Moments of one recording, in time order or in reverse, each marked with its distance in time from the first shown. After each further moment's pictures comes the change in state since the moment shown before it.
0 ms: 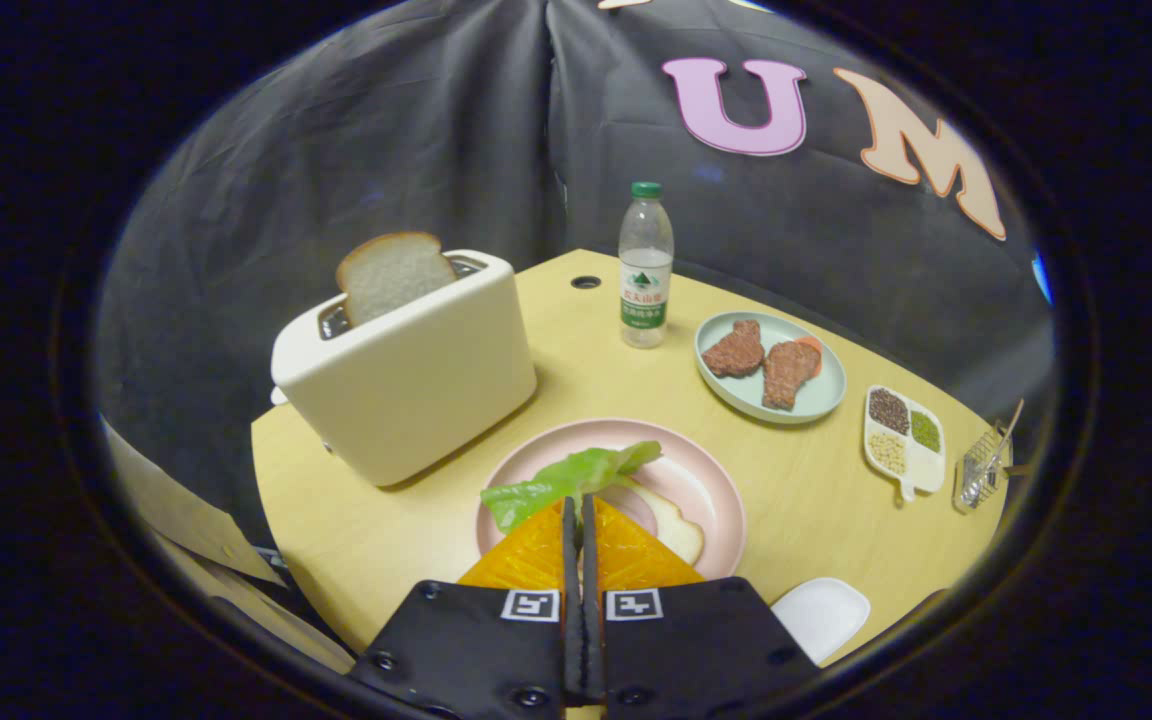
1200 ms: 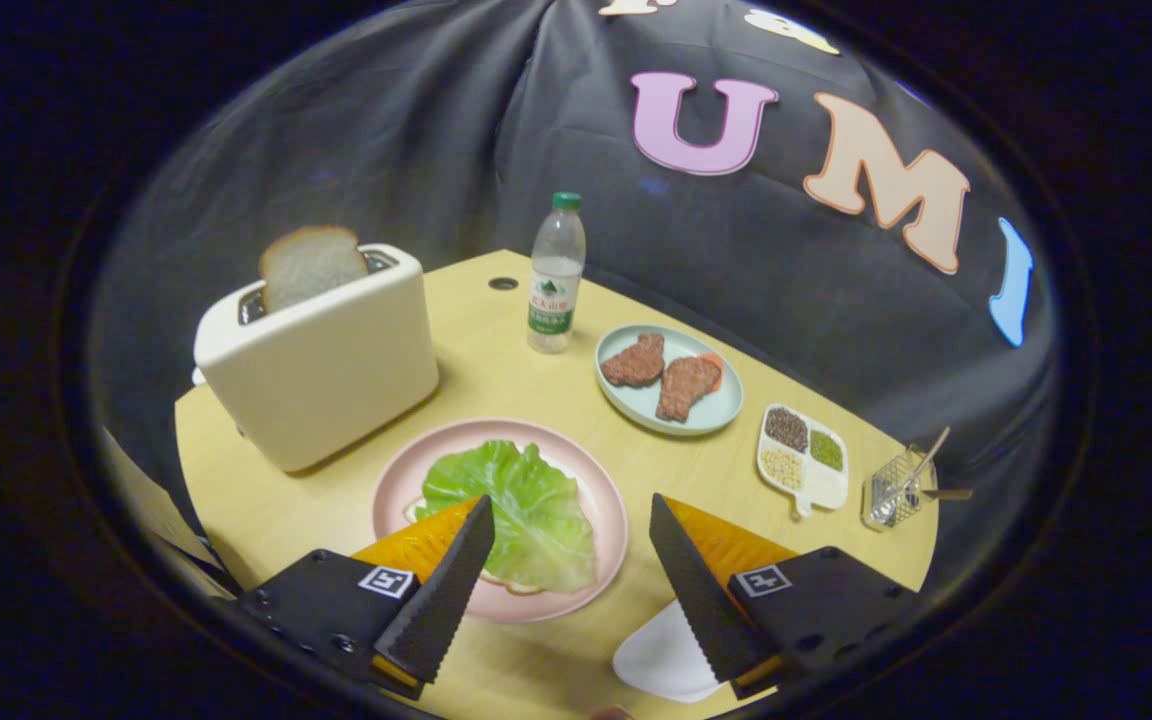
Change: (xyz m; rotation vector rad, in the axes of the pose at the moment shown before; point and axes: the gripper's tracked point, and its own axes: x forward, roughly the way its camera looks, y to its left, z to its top) arm -0.037 -0.037 0.049 -0.086 -0.084 -0.221
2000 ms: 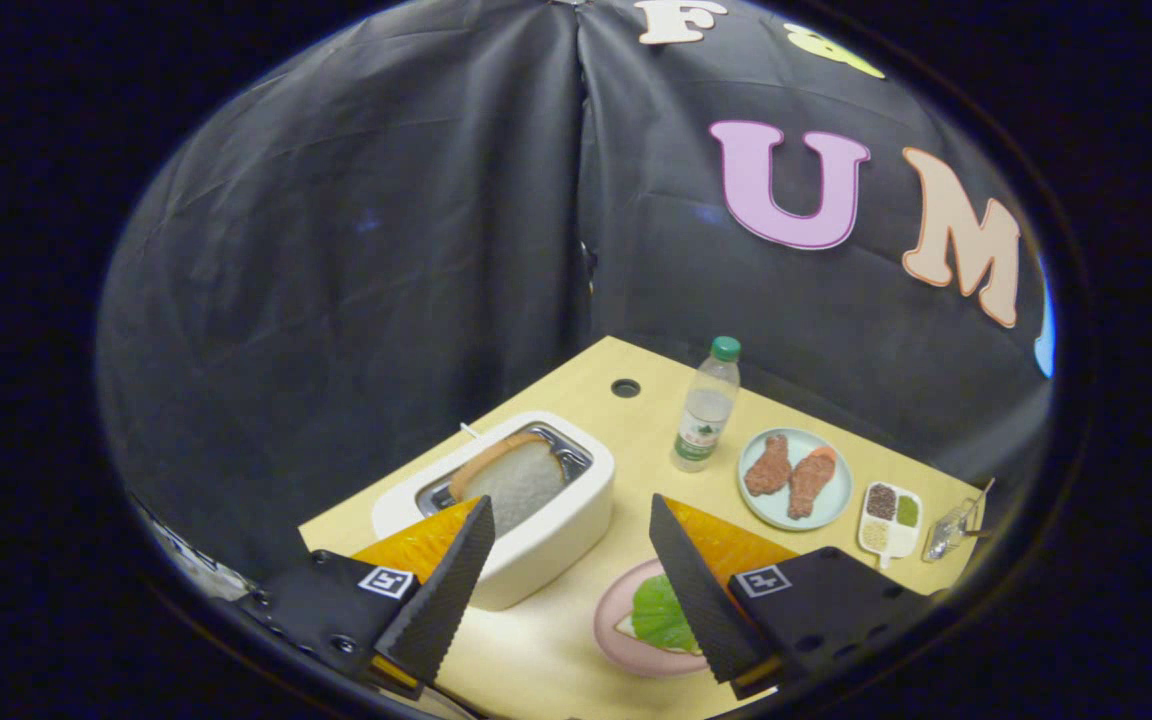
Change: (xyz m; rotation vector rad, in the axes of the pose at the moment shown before) arm -0.012 0.157 0.150 0.127 -0.035 0.221
